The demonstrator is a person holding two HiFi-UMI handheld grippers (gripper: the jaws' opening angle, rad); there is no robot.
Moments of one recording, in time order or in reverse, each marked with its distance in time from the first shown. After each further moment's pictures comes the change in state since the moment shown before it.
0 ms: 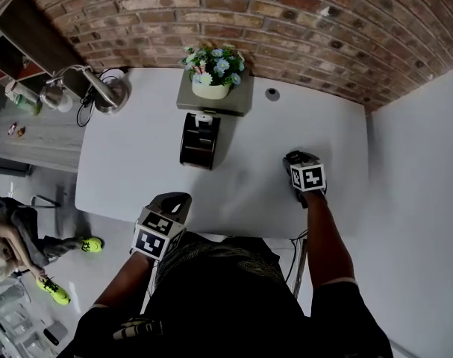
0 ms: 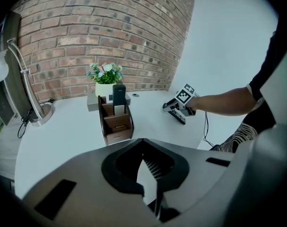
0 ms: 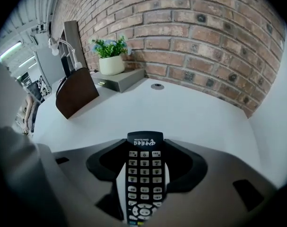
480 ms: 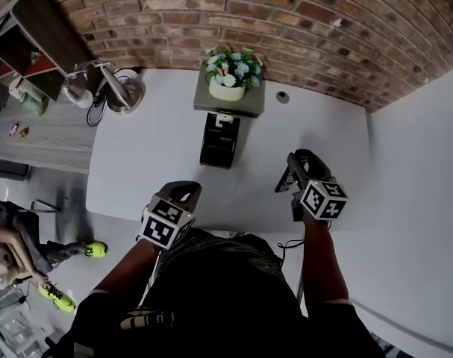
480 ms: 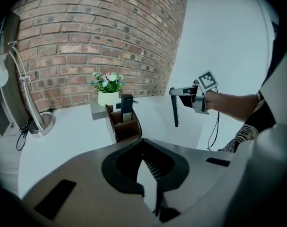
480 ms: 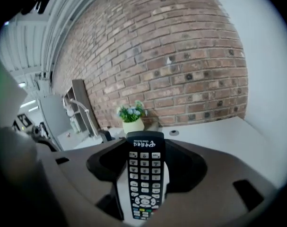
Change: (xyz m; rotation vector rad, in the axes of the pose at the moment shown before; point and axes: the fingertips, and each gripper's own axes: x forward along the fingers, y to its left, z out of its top) left arm -0.027 0.035 0.009 0.070 -0.070 -0.059; right arm -0.139 0.100 0.095 0.308 -0.506 0.078
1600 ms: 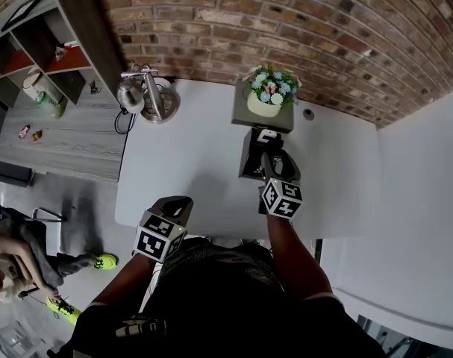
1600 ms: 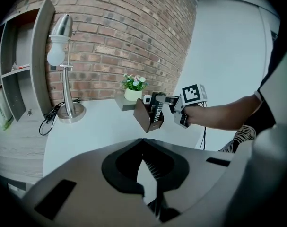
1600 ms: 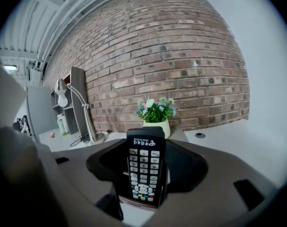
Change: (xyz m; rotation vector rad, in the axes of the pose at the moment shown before) left arm -0.099 0.111 -0.069 -0.070 -0.036 0.020; right arm 0.114 0.160 -0.029 -0.062 -0.153 -0.166
